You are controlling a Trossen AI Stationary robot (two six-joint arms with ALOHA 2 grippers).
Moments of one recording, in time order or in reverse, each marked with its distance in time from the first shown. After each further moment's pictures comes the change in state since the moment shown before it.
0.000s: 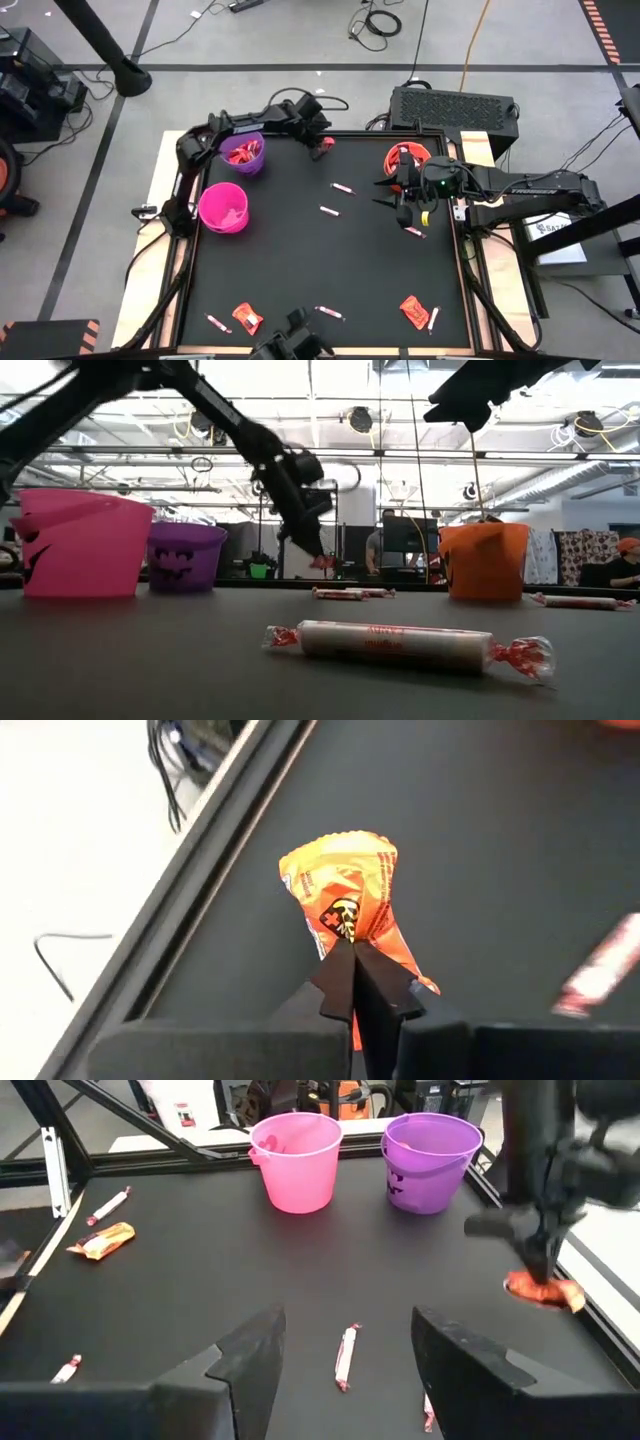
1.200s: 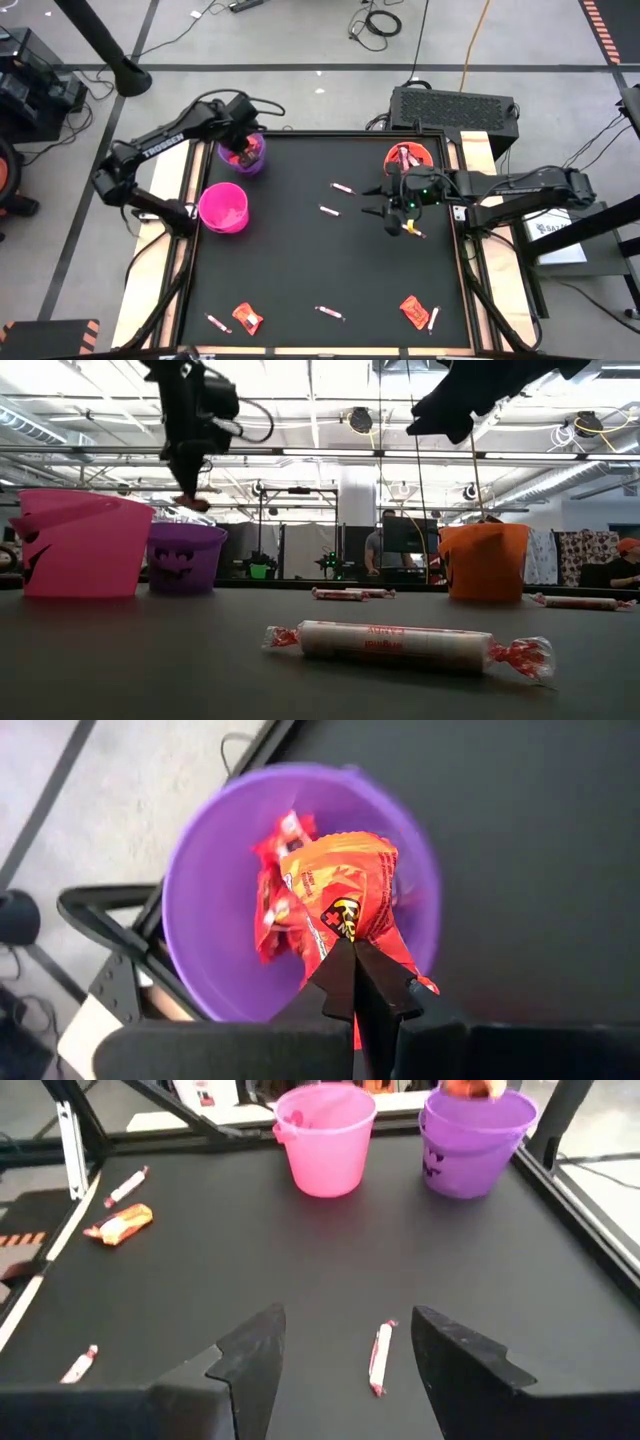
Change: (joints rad) left arm 0.066 -0.725 -0.368 -0.616 -0.394 -0.040; right arm 0.052 0.139 0.001 0.083 -0.012 0.025
